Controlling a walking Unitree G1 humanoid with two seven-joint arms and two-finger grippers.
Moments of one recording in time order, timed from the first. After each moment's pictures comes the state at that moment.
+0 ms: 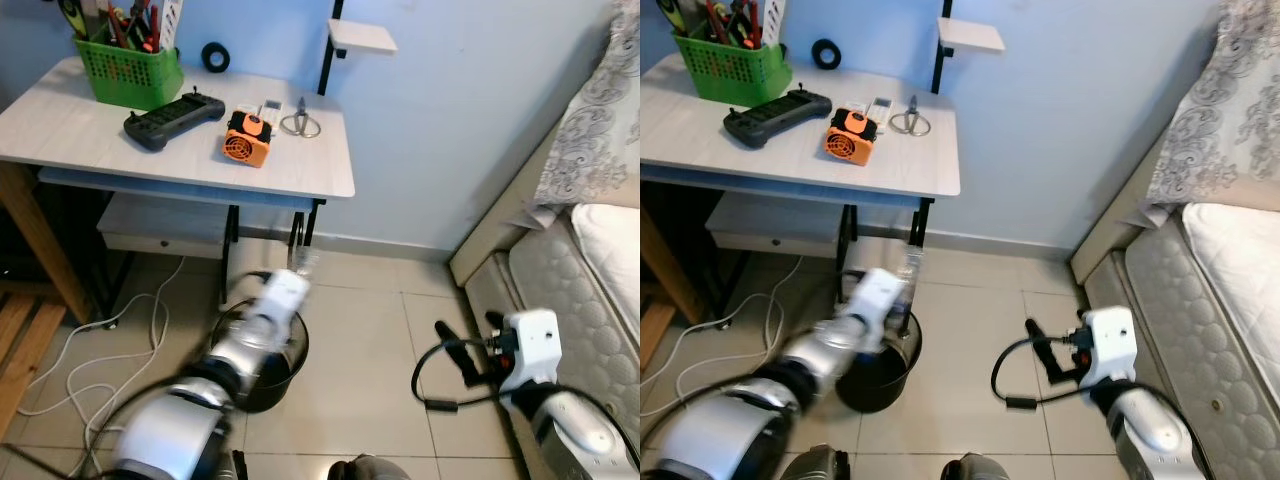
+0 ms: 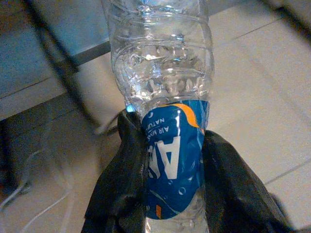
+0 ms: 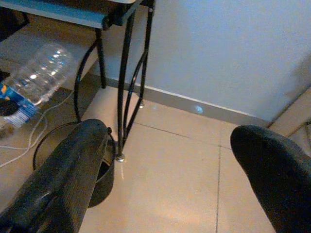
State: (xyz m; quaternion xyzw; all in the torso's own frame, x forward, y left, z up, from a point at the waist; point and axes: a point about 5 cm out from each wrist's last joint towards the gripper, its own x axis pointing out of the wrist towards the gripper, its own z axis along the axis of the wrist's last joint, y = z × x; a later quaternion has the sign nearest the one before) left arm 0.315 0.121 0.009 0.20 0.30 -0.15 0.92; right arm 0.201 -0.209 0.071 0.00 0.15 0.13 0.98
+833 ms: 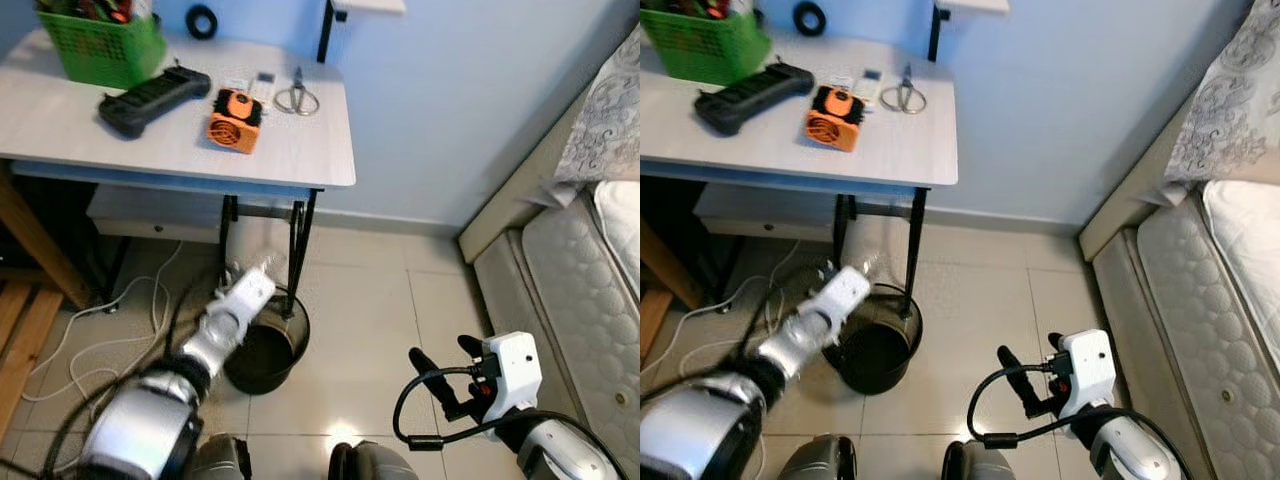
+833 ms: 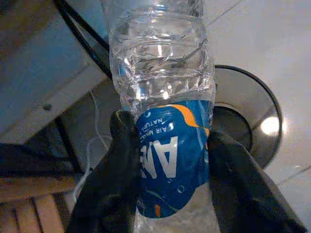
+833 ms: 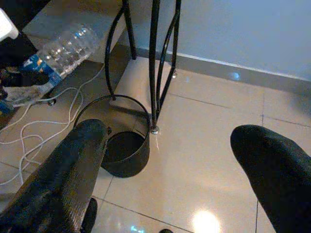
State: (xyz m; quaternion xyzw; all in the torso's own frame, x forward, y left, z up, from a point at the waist) left arm 0.323 0.169 0.018 0.34 0.29 -0.12 0.89; right arm 0.176 -0.182 0.071 0.03 0.18 0.19 0.97
